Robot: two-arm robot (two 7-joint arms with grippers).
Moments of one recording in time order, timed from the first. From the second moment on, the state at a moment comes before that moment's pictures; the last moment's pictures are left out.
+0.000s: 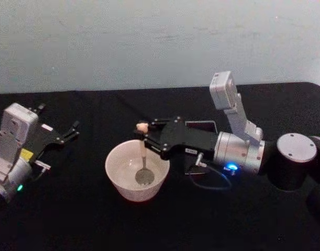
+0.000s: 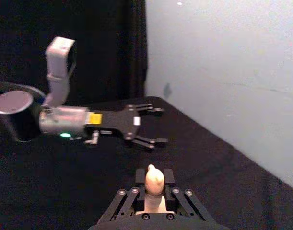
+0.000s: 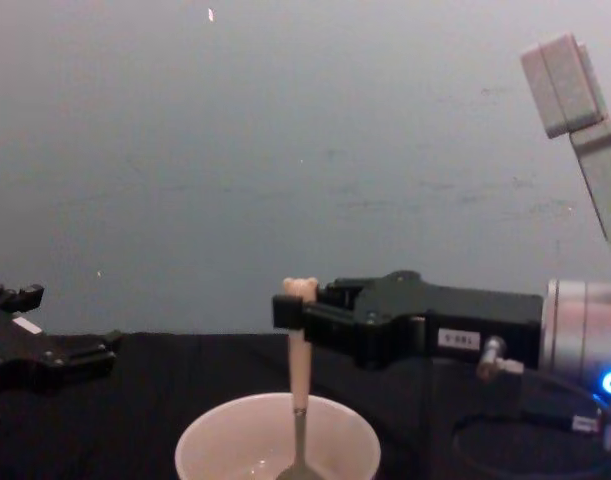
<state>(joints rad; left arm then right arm) -0.20 0.60 0.45 -1.41 -0.25 -0.12 0.03 0.47 0.39 -0.62 -1.32 0.50 -0.02 0.73</state>
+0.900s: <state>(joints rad) -0.20 0.60 0.45 -1.41 -0.25 -0.12 0.03 0.53 0.28 -0.65 -1.20 0.48 -0.02 0.65</state>
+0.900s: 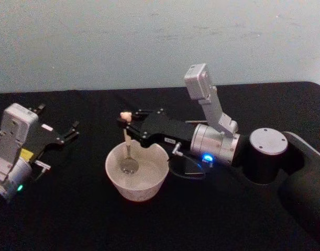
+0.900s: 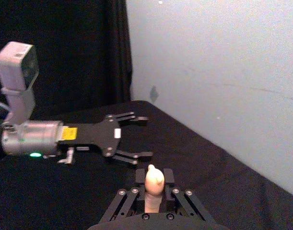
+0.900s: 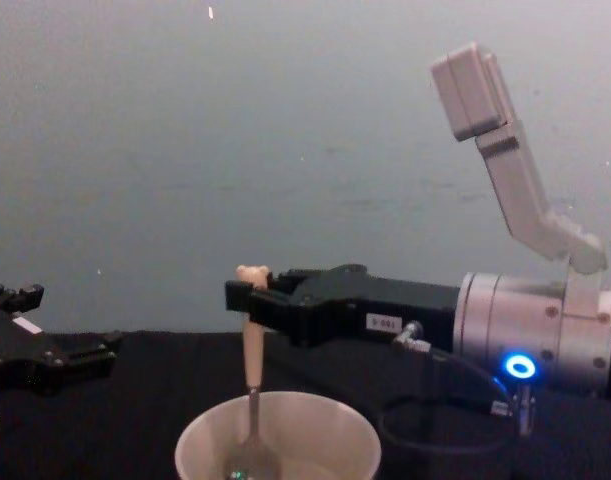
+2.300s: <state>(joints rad) -0.20 0.60 0.45 -1.41 -0.25 -0.12 0.03 0.45 0.36 -0.66 -1.35 0.49 0.04 0.67</state>
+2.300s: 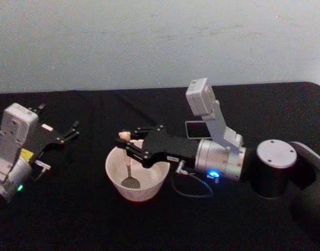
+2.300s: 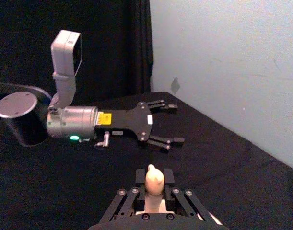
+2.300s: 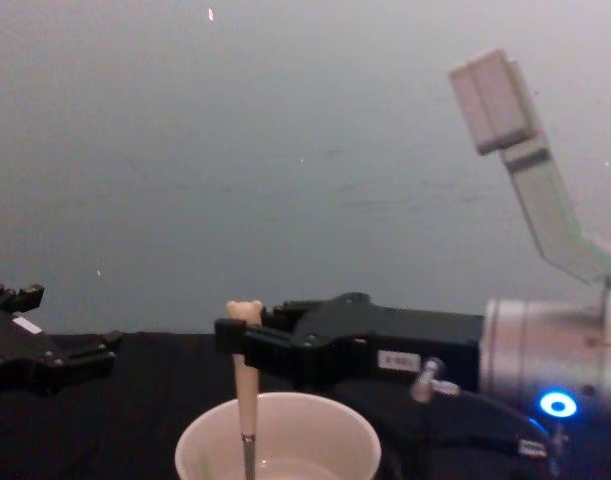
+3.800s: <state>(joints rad) -0.20 0.60 0.45 -1.41 -0.25 -0.12 0.03 0.42 0.41 -0.61 -1.43 0.49 0.06 0.65</state>
